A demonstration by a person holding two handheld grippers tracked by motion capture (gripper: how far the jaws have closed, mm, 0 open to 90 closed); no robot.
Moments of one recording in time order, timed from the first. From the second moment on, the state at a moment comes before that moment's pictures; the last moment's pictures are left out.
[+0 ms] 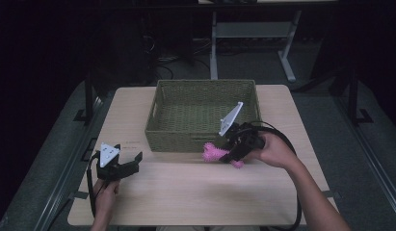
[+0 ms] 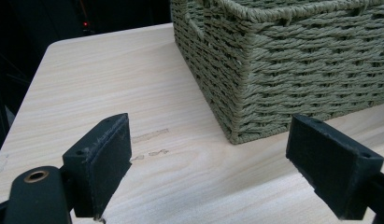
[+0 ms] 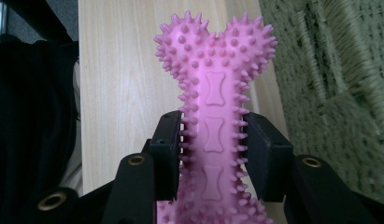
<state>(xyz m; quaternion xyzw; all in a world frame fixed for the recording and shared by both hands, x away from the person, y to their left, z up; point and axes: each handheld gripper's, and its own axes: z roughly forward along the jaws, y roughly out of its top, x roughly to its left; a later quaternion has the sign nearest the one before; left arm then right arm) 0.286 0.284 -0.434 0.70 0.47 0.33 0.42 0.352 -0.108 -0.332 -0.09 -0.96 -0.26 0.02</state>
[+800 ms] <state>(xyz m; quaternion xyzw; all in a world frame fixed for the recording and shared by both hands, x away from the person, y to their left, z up) 0.286 0.283 -0.435 0.70 0.47 0.32 0.42 0.383 -0.111 -0.302 -0.10 -0.96 -0.26 0.02</state>
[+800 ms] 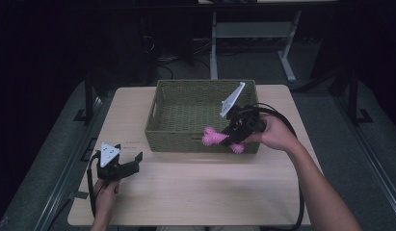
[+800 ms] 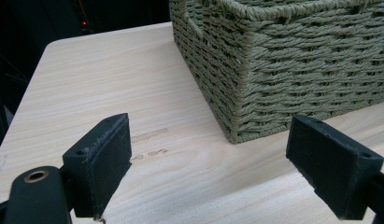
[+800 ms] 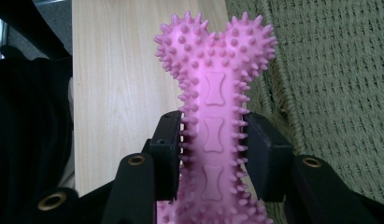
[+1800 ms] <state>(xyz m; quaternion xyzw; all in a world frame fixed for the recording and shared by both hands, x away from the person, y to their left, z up) 0.287 0.287 -0.434 0.70 0.48 0.33 0.42 0.418 -0.105 -0.282 -0.11 -0.96 -0.25 0.02</state>
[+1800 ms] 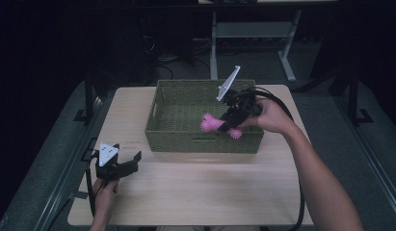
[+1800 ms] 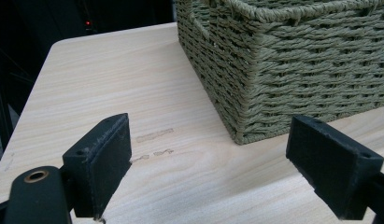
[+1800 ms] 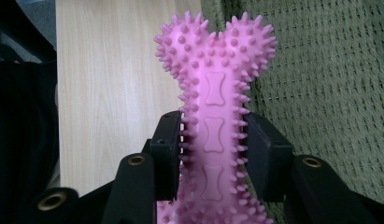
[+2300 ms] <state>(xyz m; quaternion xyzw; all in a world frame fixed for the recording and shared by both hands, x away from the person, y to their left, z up) 0.288 0.287 -0.434 0.70 0.48 0.33 0.42 0.439 -0.101 -0.285 -0.11 -0.96 -0.25 0.03</state>
